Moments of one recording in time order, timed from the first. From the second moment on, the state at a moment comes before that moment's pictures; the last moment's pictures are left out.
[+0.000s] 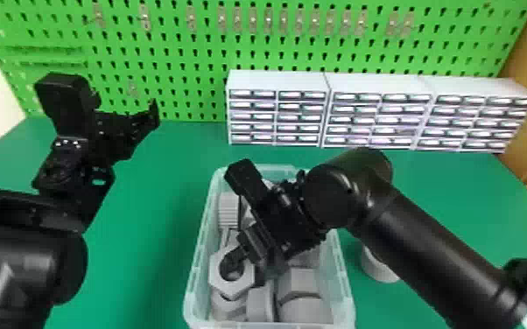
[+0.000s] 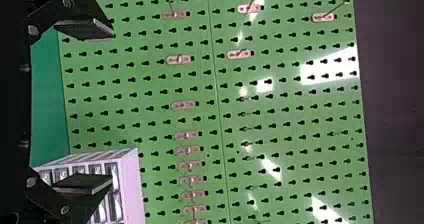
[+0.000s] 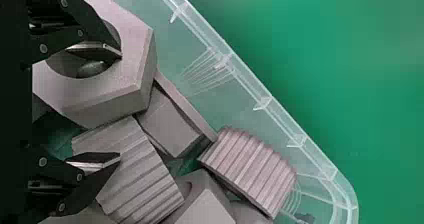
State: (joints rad) left arm -0.14 0.23 -0.05 -1.89 0.13 0.32 0.03; right arm -0.72 -0.16 0.79 -1.42 -0.93 1.32 -0.25
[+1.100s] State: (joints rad) left arm -0.14 0.24 -0.06 -1.88 0.14 0.32 0.03; right arm -0.72 -0.15 0.81 -1.38 -0.89 1.30 -0.21
